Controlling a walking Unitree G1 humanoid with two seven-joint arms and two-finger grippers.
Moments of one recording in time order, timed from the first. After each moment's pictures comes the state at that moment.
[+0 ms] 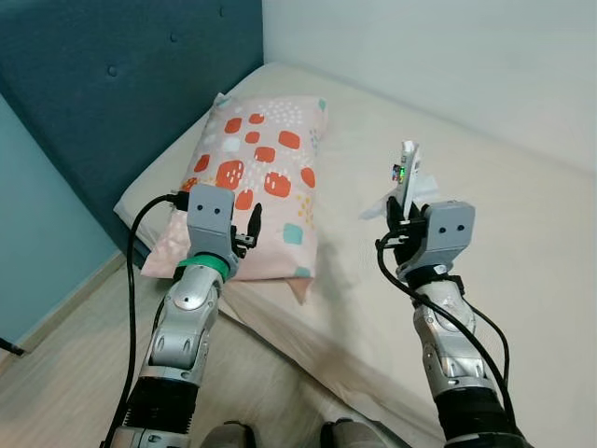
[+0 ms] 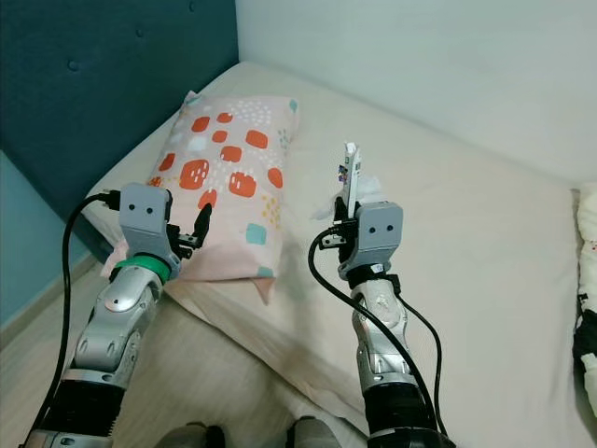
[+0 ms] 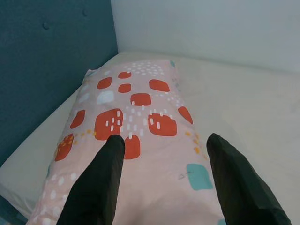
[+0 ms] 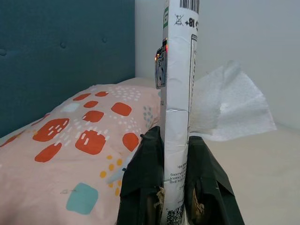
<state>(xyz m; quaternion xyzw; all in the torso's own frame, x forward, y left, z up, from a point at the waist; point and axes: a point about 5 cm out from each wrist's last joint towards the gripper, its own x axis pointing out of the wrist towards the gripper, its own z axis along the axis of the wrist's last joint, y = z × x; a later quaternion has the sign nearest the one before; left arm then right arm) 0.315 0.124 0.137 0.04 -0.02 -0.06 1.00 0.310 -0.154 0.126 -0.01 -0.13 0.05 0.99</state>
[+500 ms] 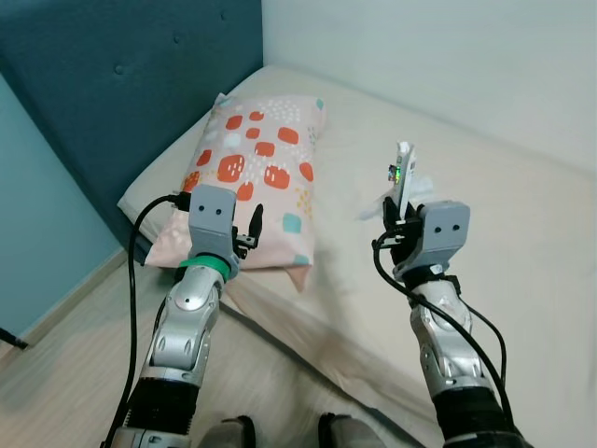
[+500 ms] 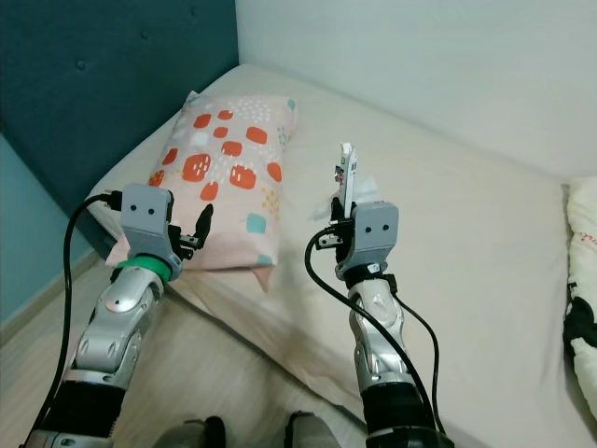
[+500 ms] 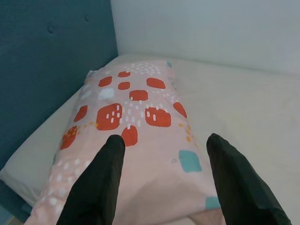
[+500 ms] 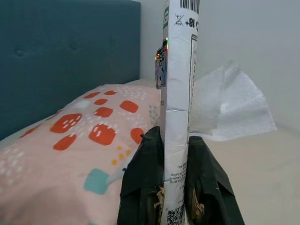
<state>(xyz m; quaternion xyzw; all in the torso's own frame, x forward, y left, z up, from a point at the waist) 0.314 0.124 0.137 0.04 -0.02 -0.06 1.00 0.311 -0.149 0.126 -0.01 -0.13 0.05 0.99</state>
